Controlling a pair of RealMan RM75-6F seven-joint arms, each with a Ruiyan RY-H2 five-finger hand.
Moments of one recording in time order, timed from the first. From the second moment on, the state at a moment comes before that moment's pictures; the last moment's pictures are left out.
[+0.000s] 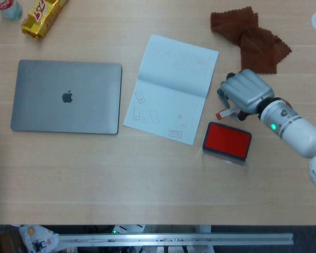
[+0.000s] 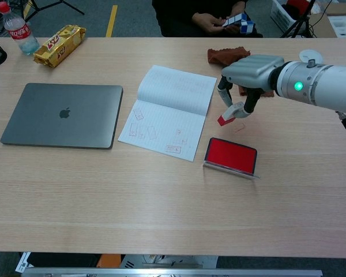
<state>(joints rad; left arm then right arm) -0.03 -1.05 -0.03 -1.74 1.38 1.47 0.19 1.07 -1.26 -0.01 -1.75 -0.68 0.73 -0.60</state>
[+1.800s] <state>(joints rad) -0.02 -1.04 -0.03 -1.72 1.33 1.44 0.16 1.47 -1.71 -0.11 -1.27 -0.11 0.66 -0.84</state>
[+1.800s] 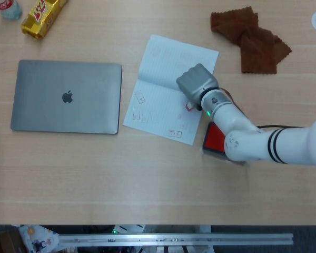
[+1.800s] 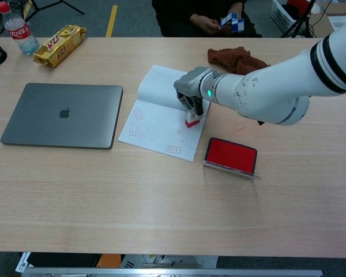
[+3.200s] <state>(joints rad) -0.02 -1.04 -0.03 -1.72 1.33 1.44 0.16 1.43 -1.67 -0.06 -1.32 -0.16 0.69 -0.85</state>
